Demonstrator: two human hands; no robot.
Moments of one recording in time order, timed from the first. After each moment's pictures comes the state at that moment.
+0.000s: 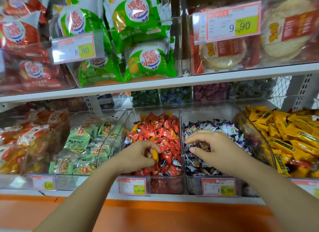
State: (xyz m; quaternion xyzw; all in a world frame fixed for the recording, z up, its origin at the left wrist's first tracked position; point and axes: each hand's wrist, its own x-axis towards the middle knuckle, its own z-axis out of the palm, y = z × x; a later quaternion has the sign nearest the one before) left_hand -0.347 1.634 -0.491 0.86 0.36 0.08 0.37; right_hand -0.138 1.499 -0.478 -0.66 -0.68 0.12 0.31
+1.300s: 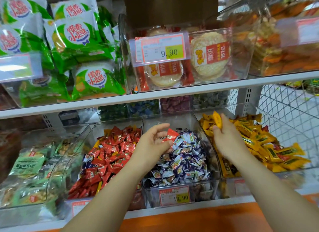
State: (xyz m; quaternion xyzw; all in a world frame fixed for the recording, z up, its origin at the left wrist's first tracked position) left_hand -0.213 1.560 -0.465 0.71 0.26 0.32 0.57; right_hand -0.034 1.462 -0.478 -0.80 -0.39 0.05 0.45
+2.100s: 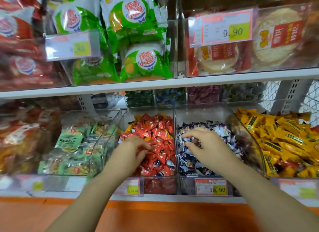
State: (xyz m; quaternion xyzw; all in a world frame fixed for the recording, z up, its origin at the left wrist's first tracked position) left_hand -0.348 1.623 -0.503 0.88 0.39 0.23 0.12; right_hand -0.141 1.511 -0.490 -0.68 -0.64 0.03 0.35
